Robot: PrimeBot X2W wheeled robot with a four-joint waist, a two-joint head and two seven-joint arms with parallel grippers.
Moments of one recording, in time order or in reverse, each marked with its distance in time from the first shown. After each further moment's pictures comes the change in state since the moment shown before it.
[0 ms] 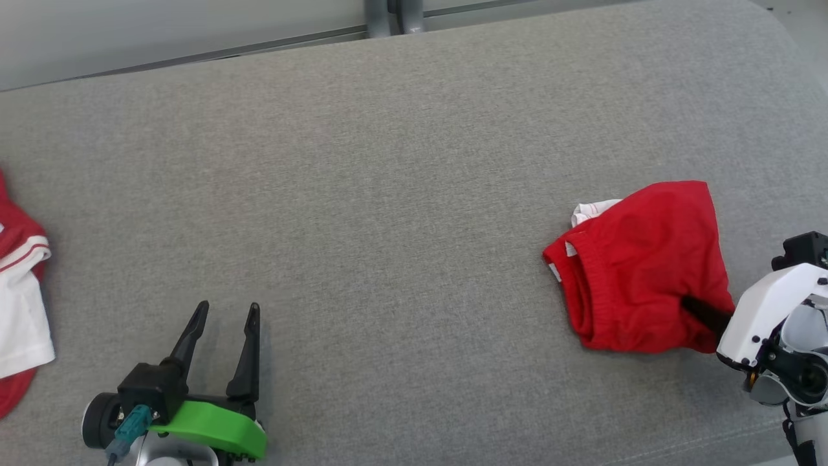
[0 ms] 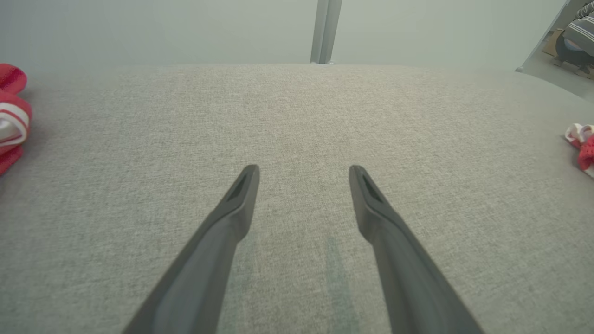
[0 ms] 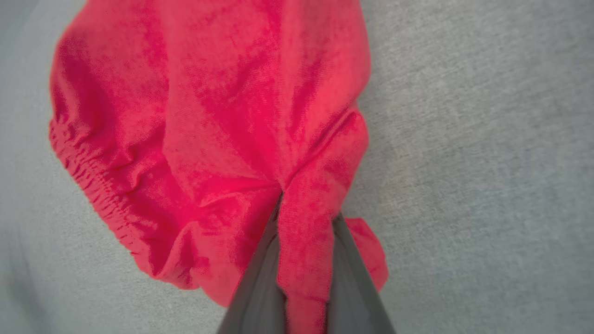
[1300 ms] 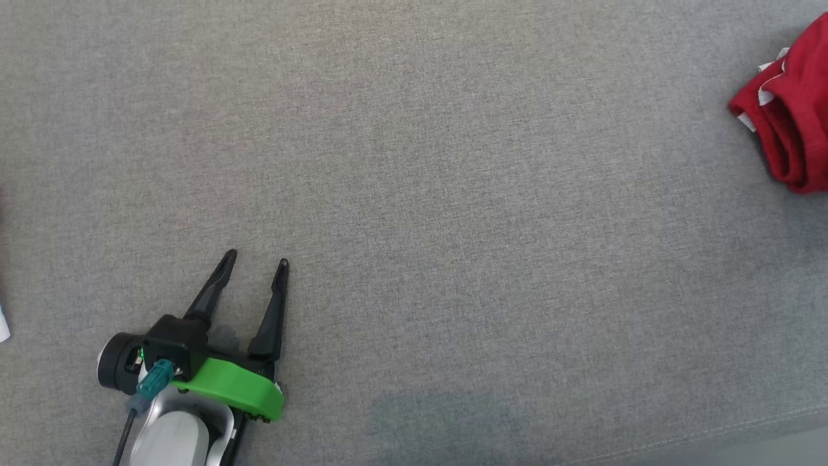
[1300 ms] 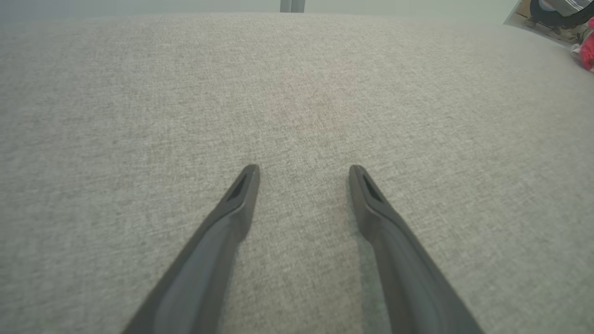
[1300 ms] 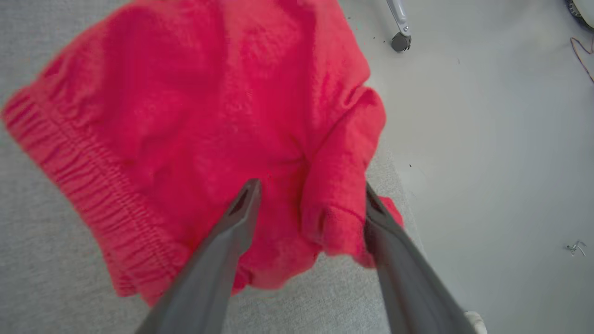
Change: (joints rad) left arm -0.114 0.044 -0.119 -0.035 0.002 0.010 0.027; right arm -0.472 -0.267 -0.013 0.409 -0.550 0.000 -0.349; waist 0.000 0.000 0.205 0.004
